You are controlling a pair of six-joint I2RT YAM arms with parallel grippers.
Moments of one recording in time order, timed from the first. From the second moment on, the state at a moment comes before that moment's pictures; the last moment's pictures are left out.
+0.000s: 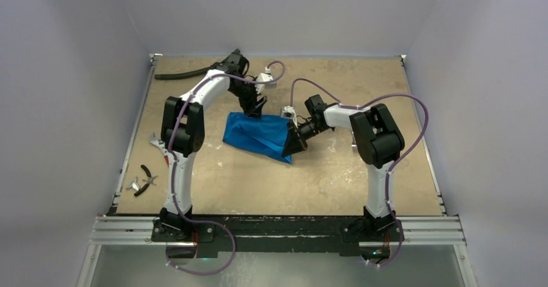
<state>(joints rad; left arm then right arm) -0.30 2.24 1.93 -0.95 0.66 0.84 0.41 2.06 1.23 -0.54 -1.26 -0.71</state>
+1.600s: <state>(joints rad) -0.37 2.28 1.83 -0.83 0.60 0.90 0.47 2.00 1.18 -0.08 -0.80 -0.31</state>
